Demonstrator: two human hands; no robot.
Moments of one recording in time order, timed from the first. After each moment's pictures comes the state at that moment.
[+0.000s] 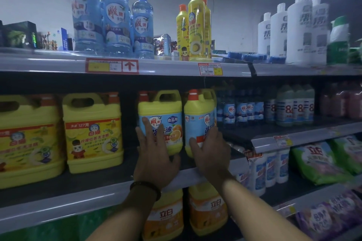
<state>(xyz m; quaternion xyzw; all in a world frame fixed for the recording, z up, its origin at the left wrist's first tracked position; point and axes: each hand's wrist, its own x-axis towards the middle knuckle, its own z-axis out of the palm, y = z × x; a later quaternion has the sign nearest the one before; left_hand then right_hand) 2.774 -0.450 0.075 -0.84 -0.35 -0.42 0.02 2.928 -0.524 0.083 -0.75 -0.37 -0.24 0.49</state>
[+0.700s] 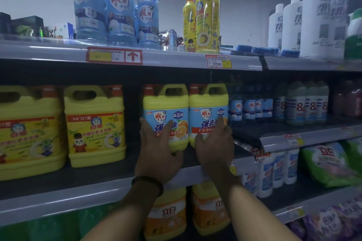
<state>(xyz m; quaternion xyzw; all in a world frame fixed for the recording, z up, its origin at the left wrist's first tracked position) 2.776 -0.436 0.067 -0.82 -0.34 -0.46 -0.03 2.941 -0.495 0.077 -0.77 -0.34 -0.22 0.50</state>
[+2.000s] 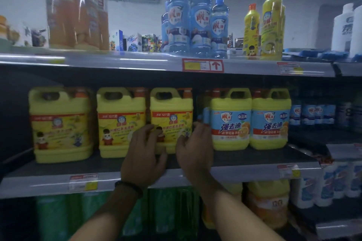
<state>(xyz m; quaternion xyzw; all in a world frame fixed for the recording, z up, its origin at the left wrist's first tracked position) 2.544 -0.398 0.072 -0.79 -0.34 -0.49 0.15 2.704 -0.436 0.085 -0.65 -0.48 -0.21 0.55</state>
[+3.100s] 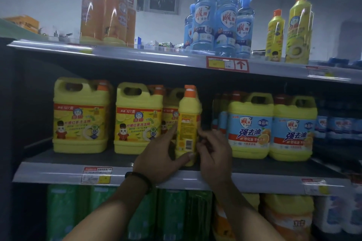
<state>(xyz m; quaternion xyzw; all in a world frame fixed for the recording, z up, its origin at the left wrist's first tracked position) 2.539 -0.396 0.076 -0.83 -0.28 -0.48 -0.06 2.724 -0.438 0.063 -0.41 -0.61 -0.18 0.65</state>
